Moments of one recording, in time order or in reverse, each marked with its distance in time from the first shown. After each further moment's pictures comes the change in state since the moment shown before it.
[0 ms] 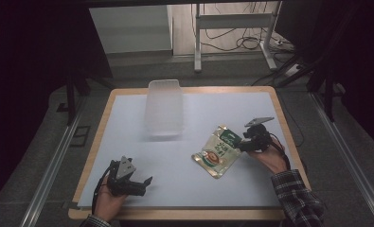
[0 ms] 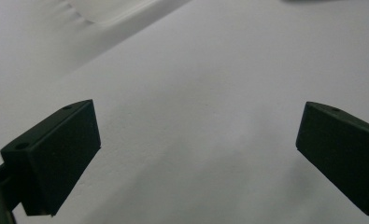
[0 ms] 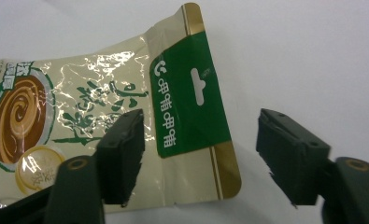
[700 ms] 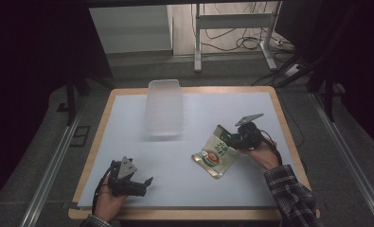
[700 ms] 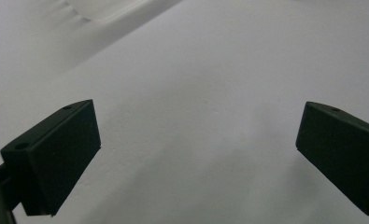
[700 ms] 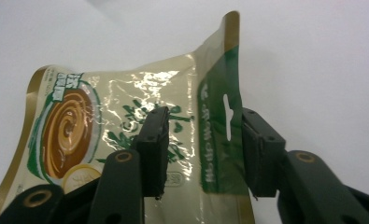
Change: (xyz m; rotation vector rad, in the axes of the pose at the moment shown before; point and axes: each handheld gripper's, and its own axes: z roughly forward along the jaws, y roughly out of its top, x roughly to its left) left arm -0.002 0.000 0.002 0.012 0.005 0.014; right arm 0.015 0.019 0.015 0.029 0.119 -0.076
